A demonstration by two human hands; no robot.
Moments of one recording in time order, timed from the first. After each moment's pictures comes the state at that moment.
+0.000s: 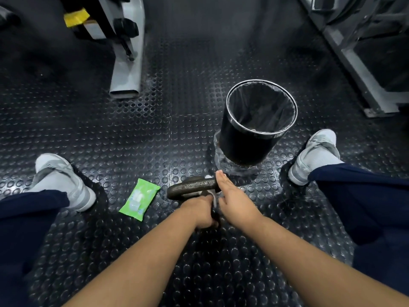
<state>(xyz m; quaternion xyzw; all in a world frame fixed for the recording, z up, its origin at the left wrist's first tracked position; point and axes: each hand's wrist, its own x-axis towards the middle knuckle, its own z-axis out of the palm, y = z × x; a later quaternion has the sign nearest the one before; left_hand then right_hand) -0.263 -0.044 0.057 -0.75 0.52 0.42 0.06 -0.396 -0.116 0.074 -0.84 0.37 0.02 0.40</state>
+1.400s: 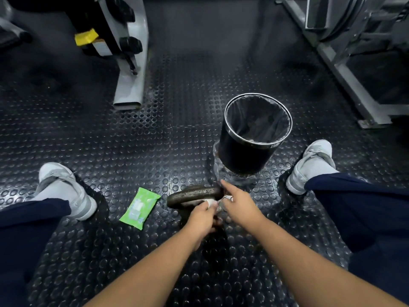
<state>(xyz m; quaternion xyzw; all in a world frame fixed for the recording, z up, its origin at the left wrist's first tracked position) -0.295 -0.033 0.056 -0.72 0.13 0.57 -0.38 -0.400 -0.131 0.079 -0.75 0.47 -0.03 0.48</state>
